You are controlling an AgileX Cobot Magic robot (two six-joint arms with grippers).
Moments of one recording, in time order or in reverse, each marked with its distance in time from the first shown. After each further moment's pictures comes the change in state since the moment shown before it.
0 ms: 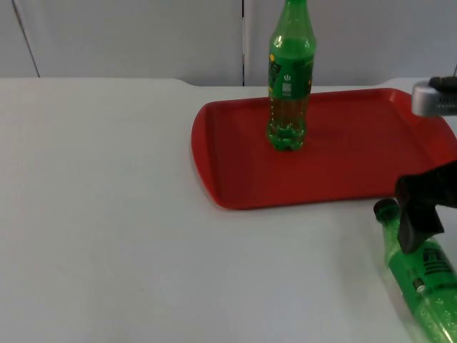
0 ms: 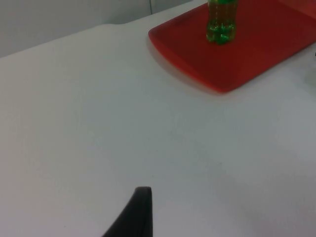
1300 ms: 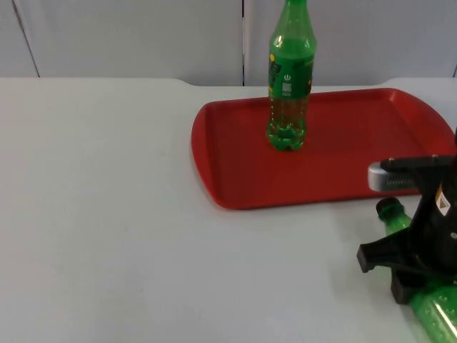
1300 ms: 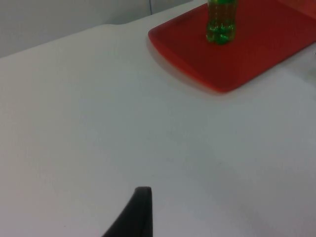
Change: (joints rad) right arm 0.000 0.312 -0.004 -0.044 -0.228 0.039; left arm 0.000 0.000 0.000 0.000 0.000 0.000
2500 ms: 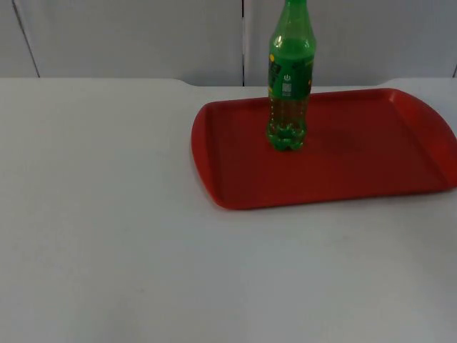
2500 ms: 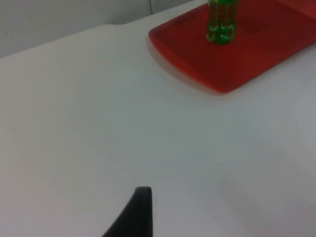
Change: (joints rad) right arm 0.000 -0.945 0.002 -0.467 -0.095 -0.029; left arm 0.000 0.000 0.000 0.000 0.000 0.000
